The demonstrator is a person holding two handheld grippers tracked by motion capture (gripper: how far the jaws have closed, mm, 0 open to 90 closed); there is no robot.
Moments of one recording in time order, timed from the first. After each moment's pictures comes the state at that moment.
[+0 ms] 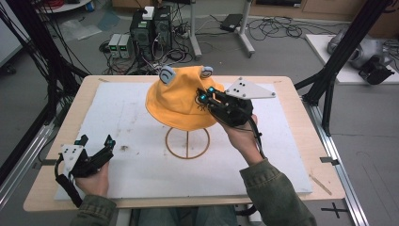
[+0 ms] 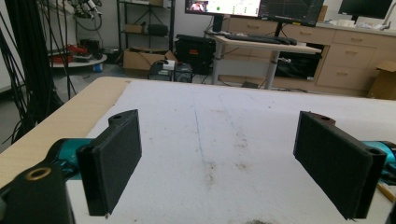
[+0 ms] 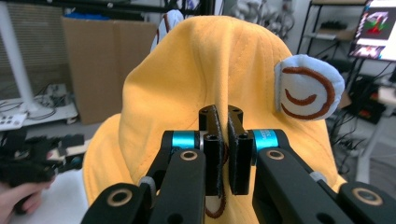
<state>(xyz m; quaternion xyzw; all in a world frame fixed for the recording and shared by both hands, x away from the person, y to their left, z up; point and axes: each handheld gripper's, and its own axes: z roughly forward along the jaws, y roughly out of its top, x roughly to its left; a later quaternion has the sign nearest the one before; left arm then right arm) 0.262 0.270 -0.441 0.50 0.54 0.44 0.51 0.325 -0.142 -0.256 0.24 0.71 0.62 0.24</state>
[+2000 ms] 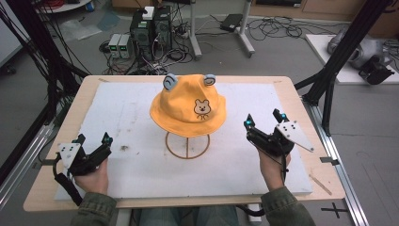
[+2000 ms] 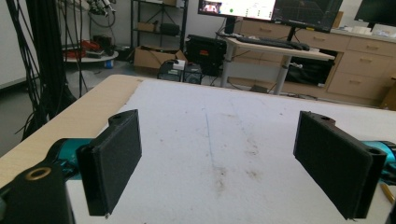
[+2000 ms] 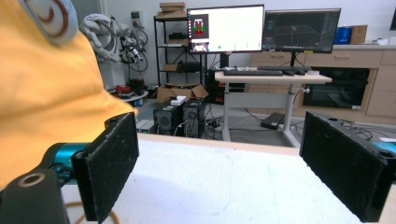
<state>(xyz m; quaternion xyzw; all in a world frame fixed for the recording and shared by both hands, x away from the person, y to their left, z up) 0.266 0.273 -0.438 0.48 0.56 0.44 0.51 0.293 -0.249 -0.356 0.44 0.56 0.57 0.42</state>
